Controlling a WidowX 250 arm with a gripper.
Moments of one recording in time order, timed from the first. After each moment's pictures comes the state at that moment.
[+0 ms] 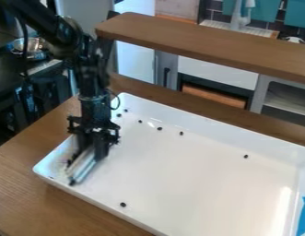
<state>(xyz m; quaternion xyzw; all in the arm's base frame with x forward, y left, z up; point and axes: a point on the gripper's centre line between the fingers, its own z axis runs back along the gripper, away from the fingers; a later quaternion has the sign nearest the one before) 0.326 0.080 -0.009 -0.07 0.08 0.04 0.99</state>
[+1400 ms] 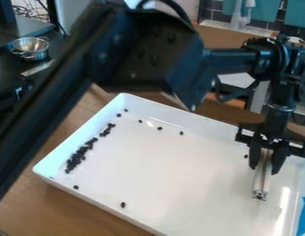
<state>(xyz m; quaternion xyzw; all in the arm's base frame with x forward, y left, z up) 0.426 -0.171 0.012 -0.02 0.04 0.07 1.00</state>
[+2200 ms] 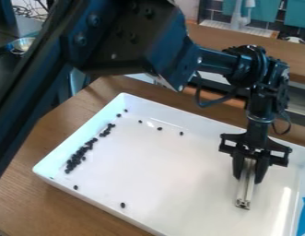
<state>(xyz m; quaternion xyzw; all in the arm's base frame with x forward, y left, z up) 0.418 -0.140 -0.009 -0.02 0.03 0.07 1.00</state>
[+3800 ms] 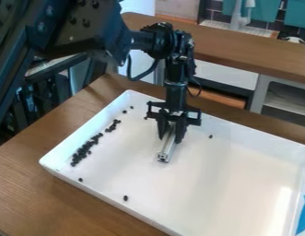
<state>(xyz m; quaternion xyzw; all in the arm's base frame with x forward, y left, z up) 0.438 0.022 -0.009 -0.02 0.07 0.12 0.99</state>
